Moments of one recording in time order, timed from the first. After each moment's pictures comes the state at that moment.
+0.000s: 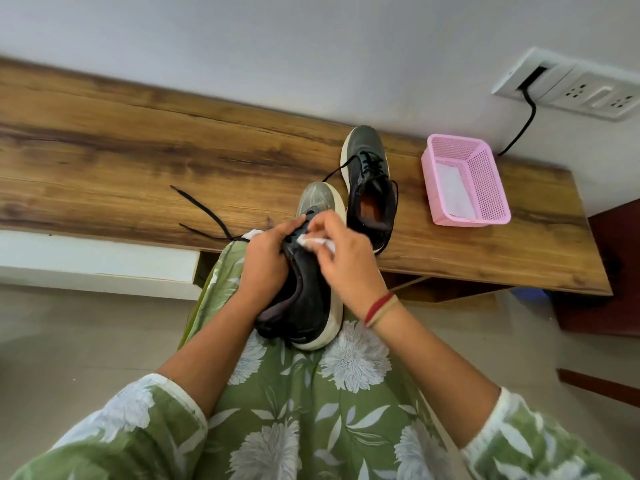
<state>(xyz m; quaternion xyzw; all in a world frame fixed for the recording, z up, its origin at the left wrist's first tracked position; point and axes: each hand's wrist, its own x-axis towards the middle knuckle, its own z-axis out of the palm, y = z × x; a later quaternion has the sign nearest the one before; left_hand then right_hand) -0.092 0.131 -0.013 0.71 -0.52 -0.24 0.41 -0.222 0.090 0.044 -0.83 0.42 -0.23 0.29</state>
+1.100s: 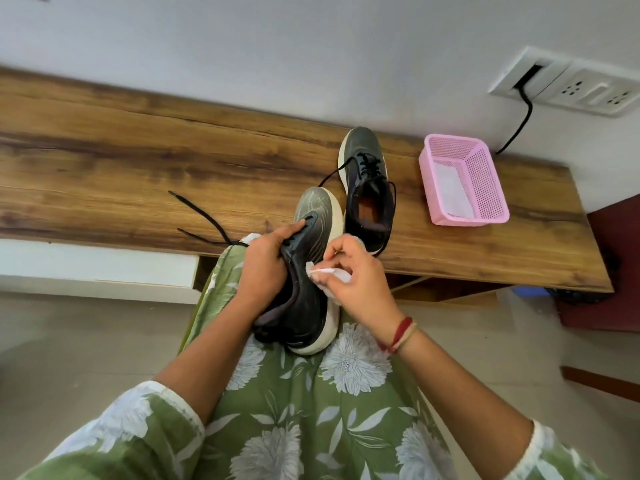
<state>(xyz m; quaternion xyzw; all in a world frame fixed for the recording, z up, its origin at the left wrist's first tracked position) -0.090 0.130 -0.013 0.70 -0.53 -0.25 0.40 -0.247 0.105 0.039 -0.73 0.46 -0.22 0.46</state>
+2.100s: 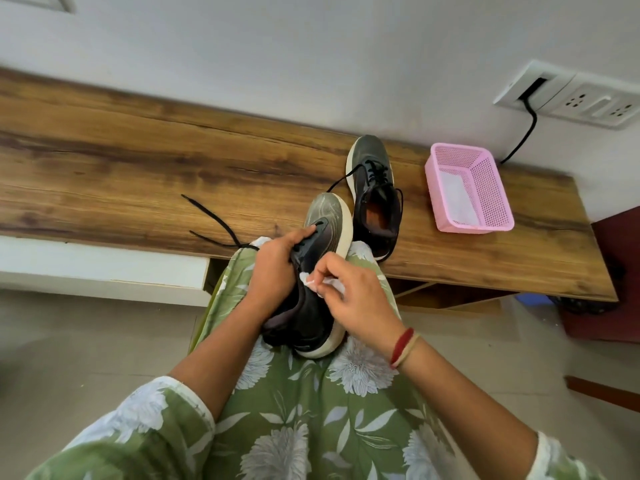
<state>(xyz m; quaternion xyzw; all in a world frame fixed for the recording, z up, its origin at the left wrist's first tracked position) -0.088 0.132 -0.013 0.69 -0.53 -0.27 0.41 -0.238 0.118 0.051 -0.81 0.39 -0.19 0.39</state>
